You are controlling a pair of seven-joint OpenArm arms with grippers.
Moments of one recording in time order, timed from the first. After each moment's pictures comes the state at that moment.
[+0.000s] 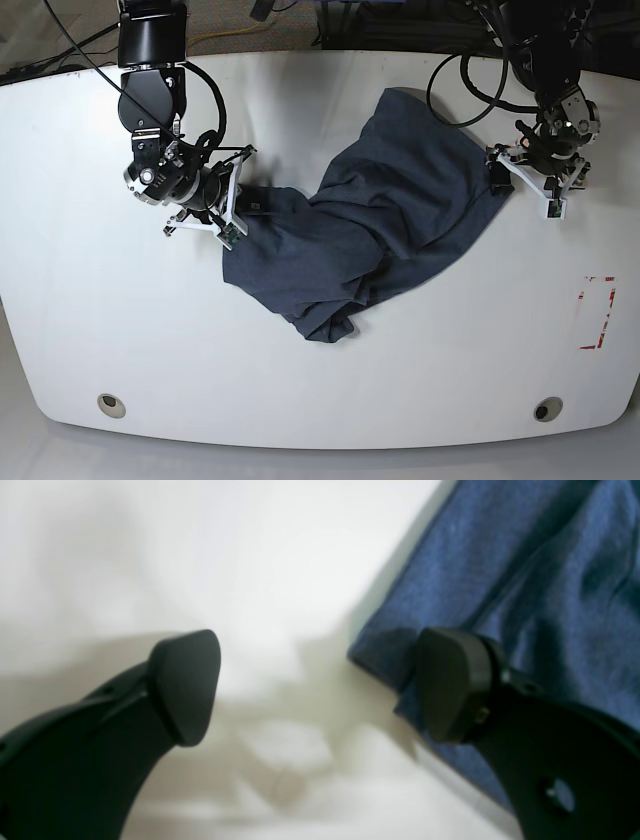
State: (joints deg) left arm 3.8 -2.5 -34.7 88.9 -0.8 -35.7 41.1; right arm 1.8 11.3 0.2 92.4 7.7 41.1 -56.0
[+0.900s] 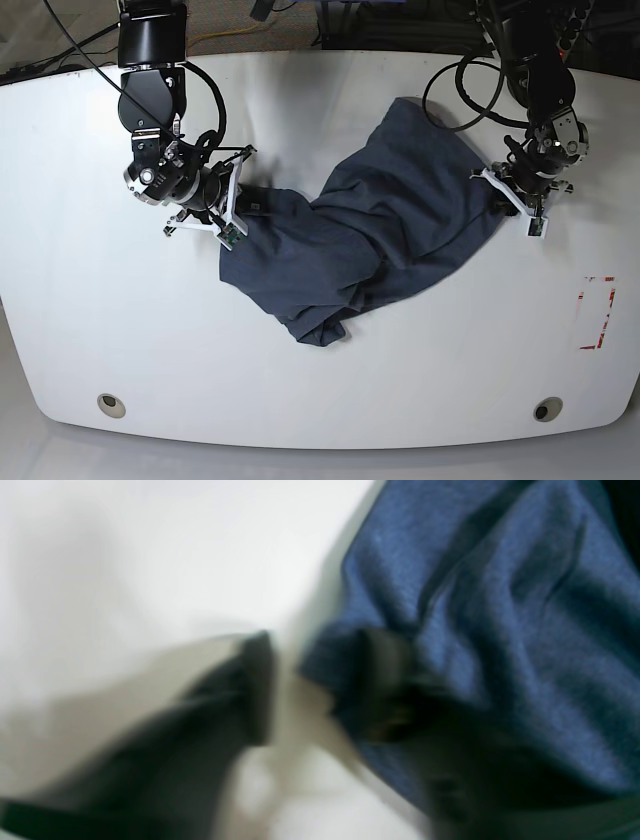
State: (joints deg) left arm 1.6 -4.7 -27.9 82.8 -2.0 -35.5 38.1; right arm 1.8 11.3 0.2 92.4 7.7 41.1 -56.0
